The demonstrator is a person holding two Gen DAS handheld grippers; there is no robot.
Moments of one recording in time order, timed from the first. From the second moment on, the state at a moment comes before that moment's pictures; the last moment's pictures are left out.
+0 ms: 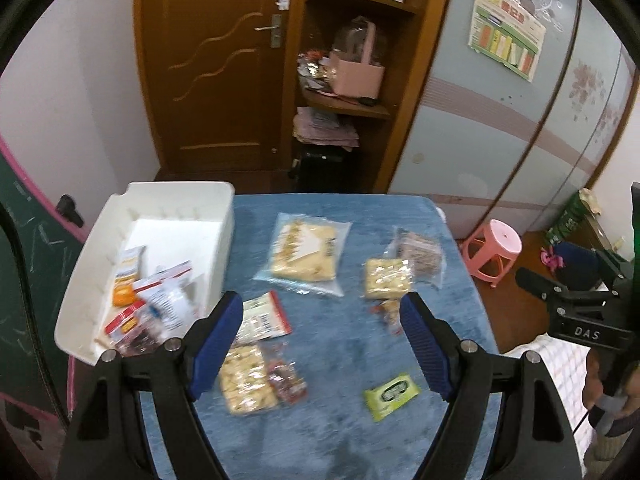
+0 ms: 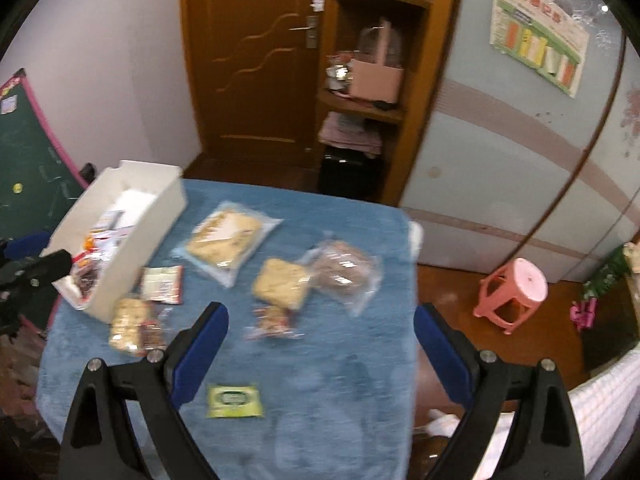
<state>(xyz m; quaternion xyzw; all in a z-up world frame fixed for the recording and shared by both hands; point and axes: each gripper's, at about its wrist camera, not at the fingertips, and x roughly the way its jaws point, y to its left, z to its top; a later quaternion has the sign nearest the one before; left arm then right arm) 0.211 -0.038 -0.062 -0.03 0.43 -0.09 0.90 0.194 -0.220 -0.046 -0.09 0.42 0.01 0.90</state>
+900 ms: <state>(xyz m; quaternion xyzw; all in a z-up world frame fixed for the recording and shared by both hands) 0.325 -0.172 -0.195 -0.05 0.57 -0.10 0.82 0.315 -0.262 -0.133 -0.27 0.46 0.09 0.84</state>
